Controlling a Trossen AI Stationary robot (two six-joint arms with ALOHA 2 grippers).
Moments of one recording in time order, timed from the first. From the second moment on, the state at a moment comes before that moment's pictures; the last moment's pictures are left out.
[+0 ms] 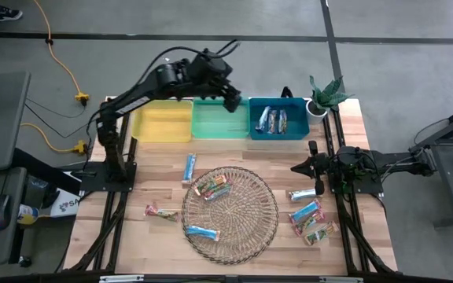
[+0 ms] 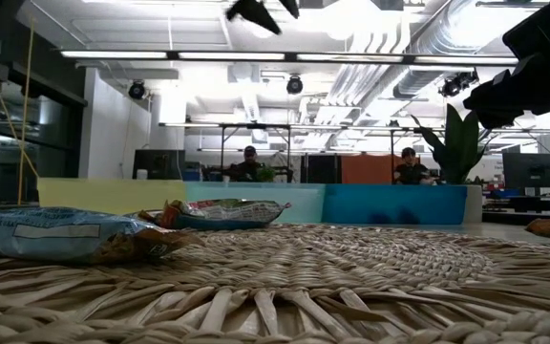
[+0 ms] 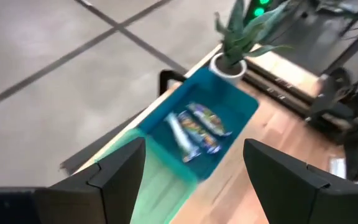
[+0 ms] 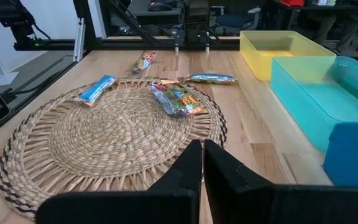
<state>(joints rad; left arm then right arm) 0.31 1.83 2.28 -1.07 -0.27 -0.29 0.06 0.13 0.13 -0.23 0.02 0.04</state>
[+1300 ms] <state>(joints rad) -0.09 1.38 1.32 -0.89 -0.36 -0.70 0.06 0.13 0.13 -0.23 0.02 0.04</state>
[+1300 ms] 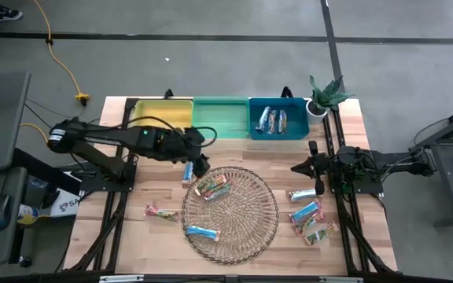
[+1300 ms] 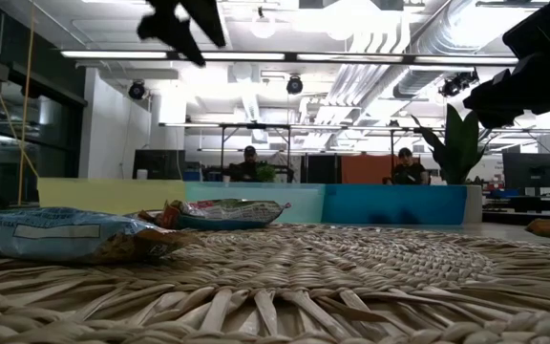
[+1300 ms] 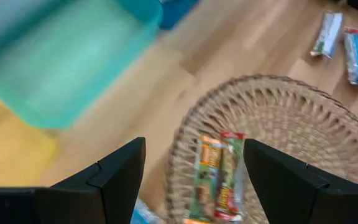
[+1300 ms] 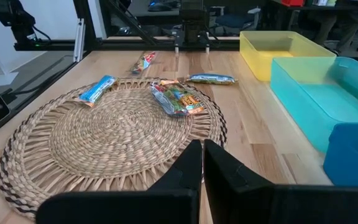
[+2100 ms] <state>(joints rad) -0.09 1.38 0.98 -0.94 -0.35 -1.34 0.06 0.13 0.13 -0.23 0.02 0.04</state>
